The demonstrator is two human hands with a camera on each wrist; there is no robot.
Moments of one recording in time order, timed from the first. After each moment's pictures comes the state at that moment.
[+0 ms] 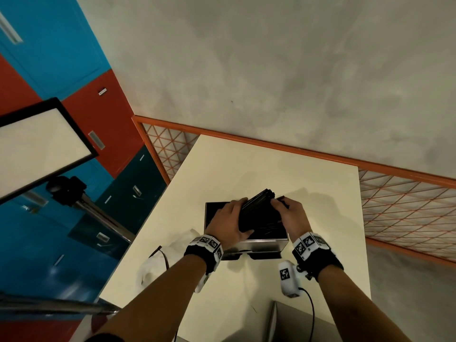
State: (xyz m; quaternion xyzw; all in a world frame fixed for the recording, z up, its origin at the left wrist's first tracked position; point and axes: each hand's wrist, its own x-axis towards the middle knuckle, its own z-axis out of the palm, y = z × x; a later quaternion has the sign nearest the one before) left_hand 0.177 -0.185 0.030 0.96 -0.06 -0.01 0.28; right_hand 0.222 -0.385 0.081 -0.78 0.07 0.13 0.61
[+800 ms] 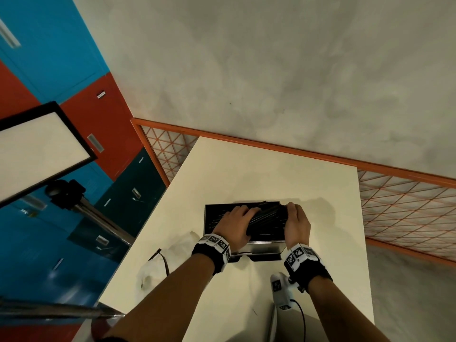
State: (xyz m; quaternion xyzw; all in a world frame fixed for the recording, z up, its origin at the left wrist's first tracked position) left_hand 0.187 -0.202 0.031 0.98 -0.13 -0.07 0.16; right_hand 0.209 -0.385 0.050 -0.77 0.18 -0.01 0.62
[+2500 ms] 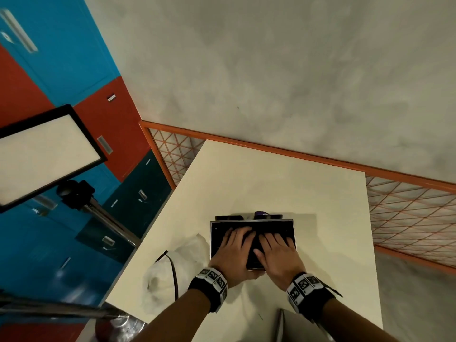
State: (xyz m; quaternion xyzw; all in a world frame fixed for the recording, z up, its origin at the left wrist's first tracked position) left_hand 0.117 -0.198 -0.002 0.98 -0.14 0.03 0.15; right_hand 0.151 -0.372 0.017 -0.96 -0.29 -0.01 0.05
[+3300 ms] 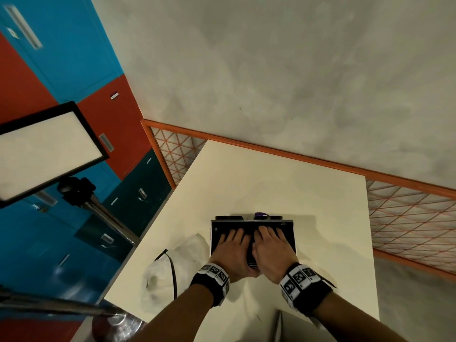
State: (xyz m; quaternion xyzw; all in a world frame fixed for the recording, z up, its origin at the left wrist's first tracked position) left_hand 0.124 -0.199 0.007 0.99 -0.09 -0.04 0.09; right_hand 0.157 -0.348 0.051 -0.94 -0.33 0.02 -0.03
